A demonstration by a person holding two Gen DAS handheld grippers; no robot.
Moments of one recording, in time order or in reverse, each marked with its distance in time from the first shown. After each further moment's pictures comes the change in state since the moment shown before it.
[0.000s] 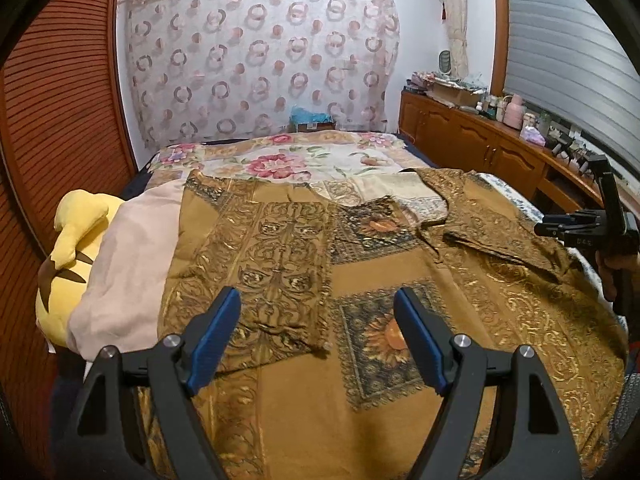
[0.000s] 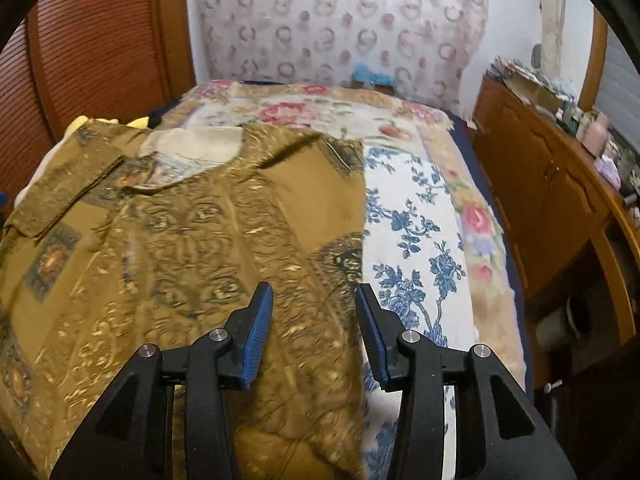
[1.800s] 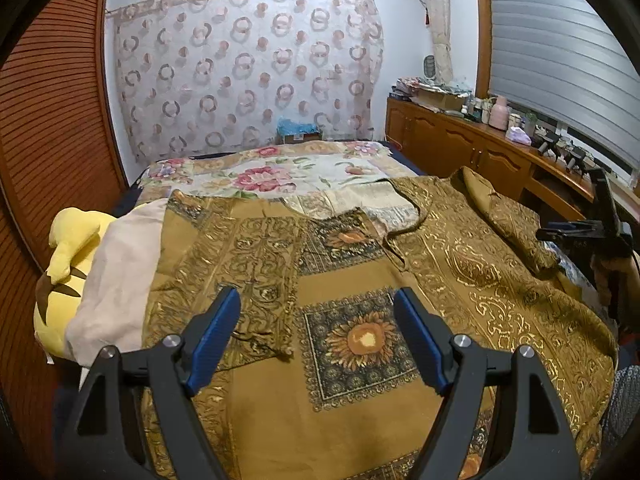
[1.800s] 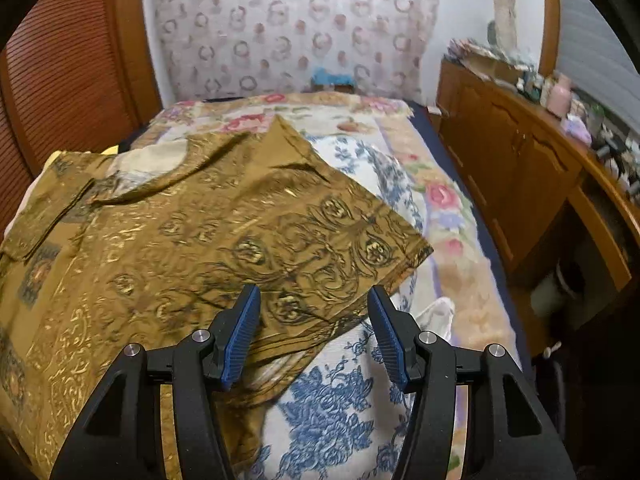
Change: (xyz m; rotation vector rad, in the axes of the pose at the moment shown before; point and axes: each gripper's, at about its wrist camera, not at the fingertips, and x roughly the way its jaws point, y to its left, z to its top) left arm -0.017 -0.030 0.001 0.040 -0.035 -0.034; right arm -0.026 -0.052 -0.033 0.150 -0.022 -0.048
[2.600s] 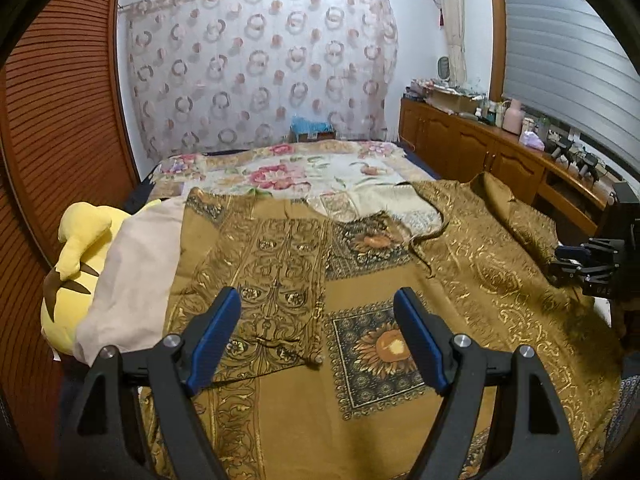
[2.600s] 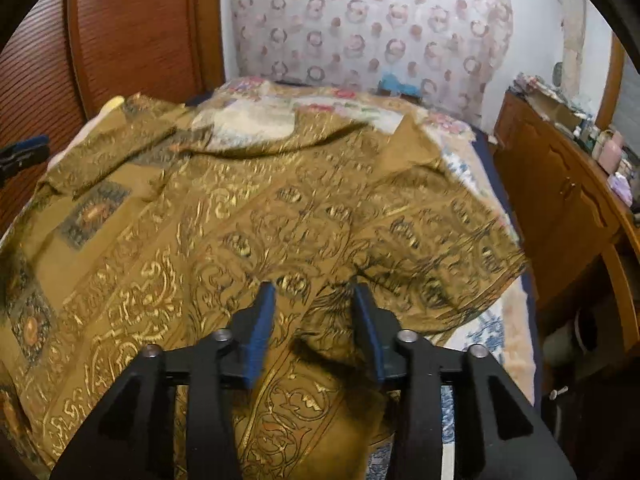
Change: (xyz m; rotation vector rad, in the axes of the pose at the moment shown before) left arm 0.004 0.024 0.007 -0.030 -0.006 0.036; right arm -0.024 0.084 -0.015 -0.222 -0.048 0.114
